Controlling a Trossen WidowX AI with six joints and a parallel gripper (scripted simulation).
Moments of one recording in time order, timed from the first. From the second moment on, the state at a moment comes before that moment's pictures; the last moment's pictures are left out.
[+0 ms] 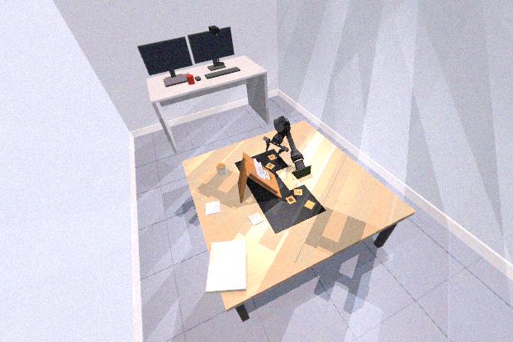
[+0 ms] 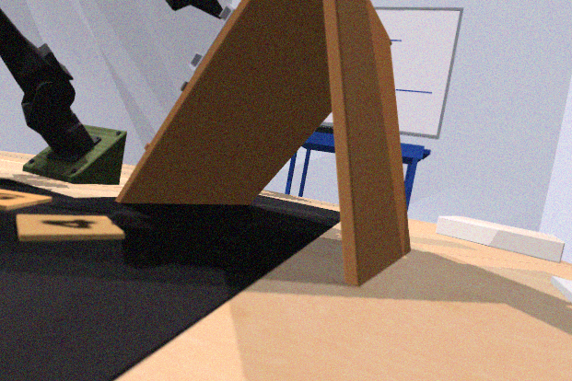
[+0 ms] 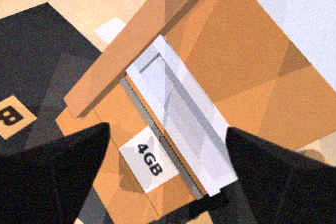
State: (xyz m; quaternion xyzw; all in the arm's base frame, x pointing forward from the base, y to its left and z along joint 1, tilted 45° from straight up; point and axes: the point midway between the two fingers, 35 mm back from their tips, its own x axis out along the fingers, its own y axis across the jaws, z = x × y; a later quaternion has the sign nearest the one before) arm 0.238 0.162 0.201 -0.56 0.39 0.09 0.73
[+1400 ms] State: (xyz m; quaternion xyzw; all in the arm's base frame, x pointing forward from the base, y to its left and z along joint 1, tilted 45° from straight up) arm 0.282 -0.128 0.182 0.43 0.10 -0.70 0.57
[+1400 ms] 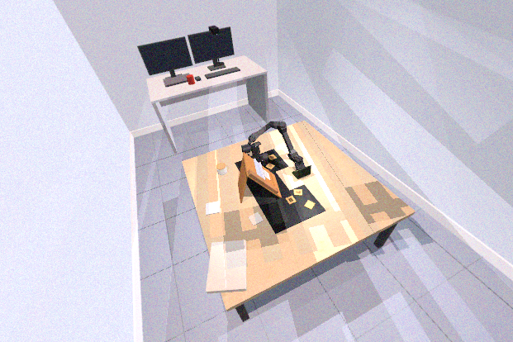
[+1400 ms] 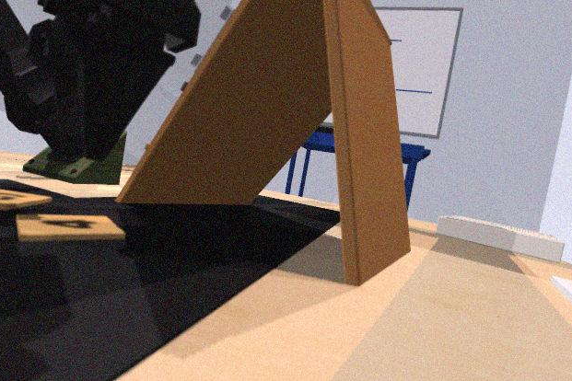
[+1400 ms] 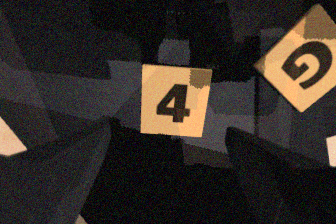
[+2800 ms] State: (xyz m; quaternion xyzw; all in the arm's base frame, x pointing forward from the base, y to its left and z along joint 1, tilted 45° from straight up) arm 0.278 -0.165 0.143 0.43 0.09 -0.71 0.56
